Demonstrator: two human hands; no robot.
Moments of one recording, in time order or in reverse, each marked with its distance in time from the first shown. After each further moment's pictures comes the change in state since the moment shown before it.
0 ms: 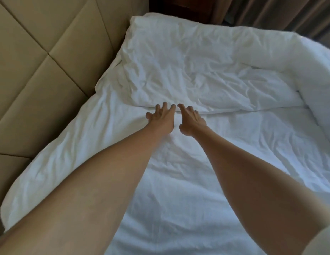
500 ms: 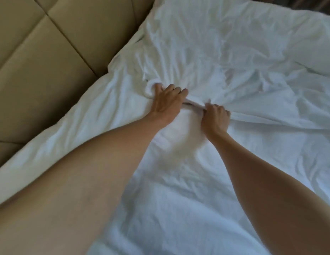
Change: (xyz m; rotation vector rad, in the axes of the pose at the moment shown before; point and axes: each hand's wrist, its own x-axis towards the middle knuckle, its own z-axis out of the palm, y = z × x) left_hand 0.085 -0.075 0.034 0.149 0.435 0.153; right_hand 0.109 0.014 0.055 -0.128 0.294 0.046
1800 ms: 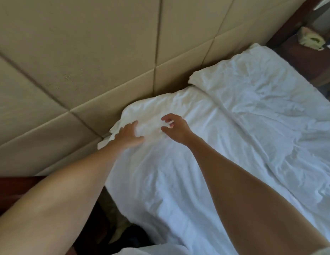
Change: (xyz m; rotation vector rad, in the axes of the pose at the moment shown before) left_hand -0.486 -0.168 -0.054 -0.797 -0.347 -1.026; right_hand -0.325 -0.288 -0.051 0.468 -0.566 -0.604
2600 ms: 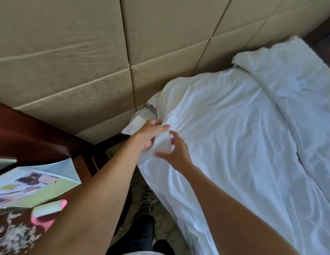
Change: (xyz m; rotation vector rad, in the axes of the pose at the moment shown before) left_hand -0.121 -0.088 0.016 -1.089 -0.173 -0.153; right_hand -0.133 -0.021 0.211 0.009 -0.035 0.068
